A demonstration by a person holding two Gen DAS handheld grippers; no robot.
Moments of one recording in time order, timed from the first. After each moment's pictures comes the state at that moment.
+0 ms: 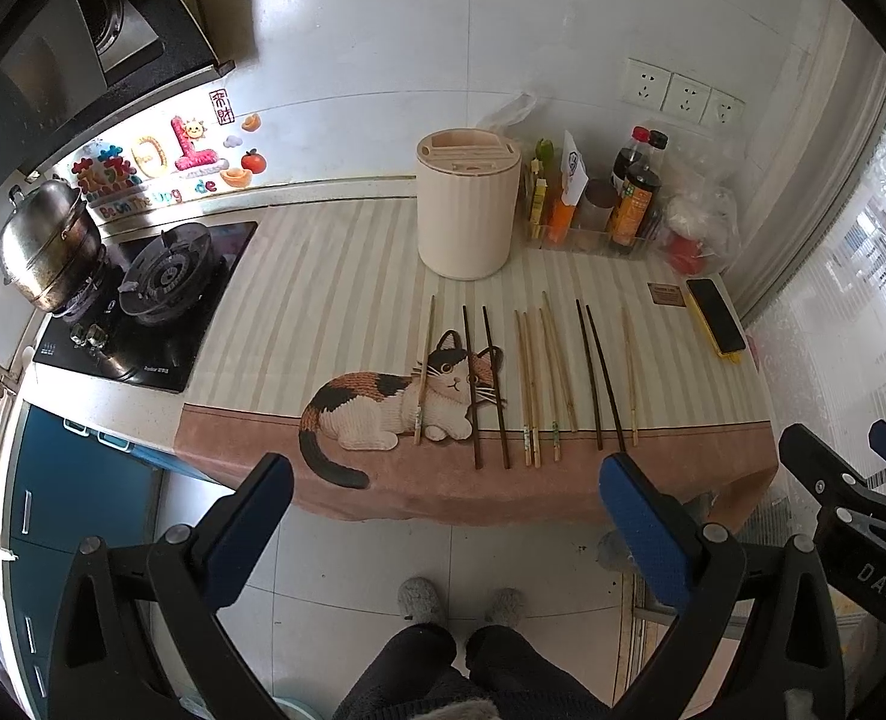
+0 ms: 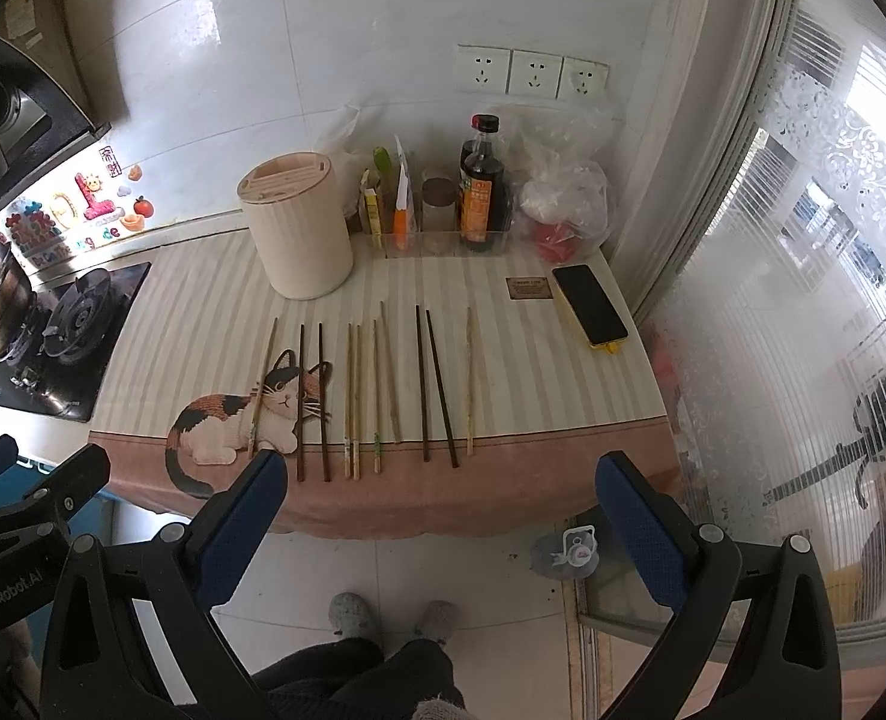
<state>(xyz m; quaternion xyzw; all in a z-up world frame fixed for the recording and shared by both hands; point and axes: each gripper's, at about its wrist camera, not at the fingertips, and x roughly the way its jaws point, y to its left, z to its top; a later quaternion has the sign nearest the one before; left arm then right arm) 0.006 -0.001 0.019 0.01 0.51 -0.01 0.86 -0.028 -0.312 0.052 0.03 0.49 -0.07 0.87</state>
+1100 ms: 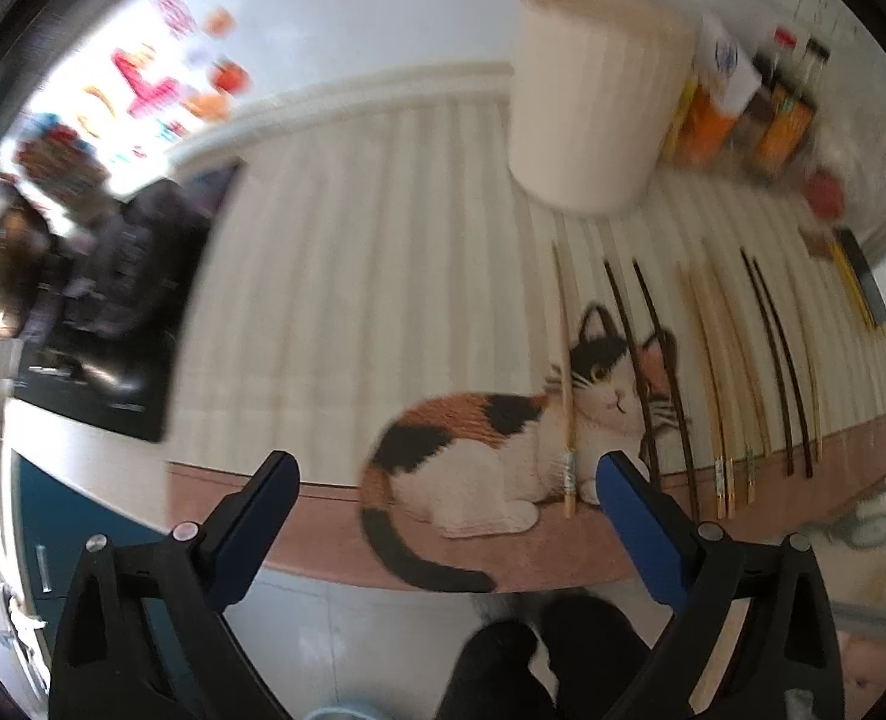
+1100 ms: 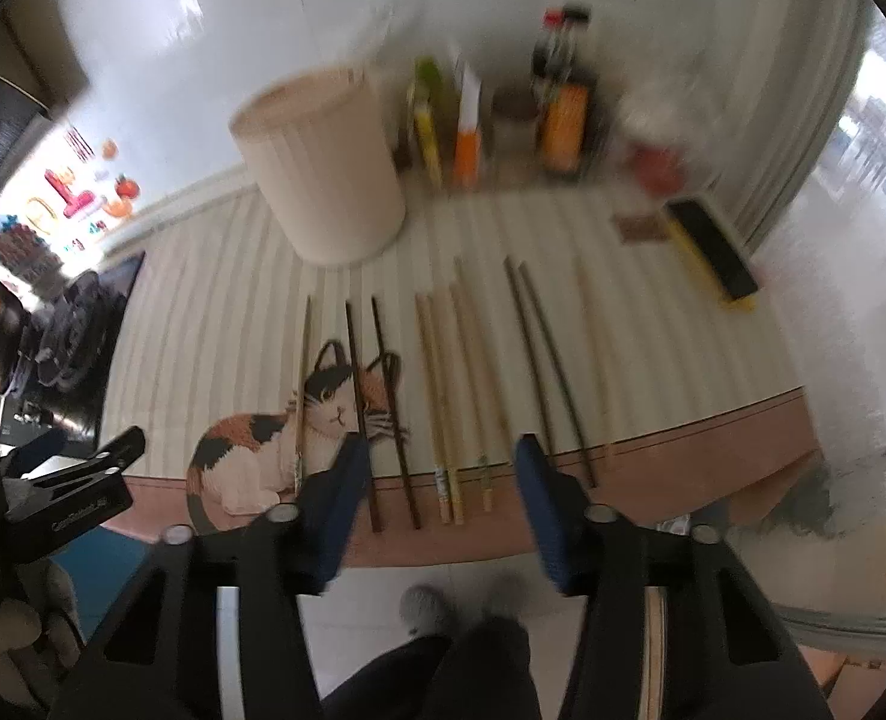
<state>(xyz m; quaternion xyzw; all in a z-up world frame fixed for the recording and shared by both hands) 0.171 0.096 -0.162 0.05 0.59 -0.02 0.81 0.105 -0.239 -0.094 0.10 0.56 -0.05 0.82</state>
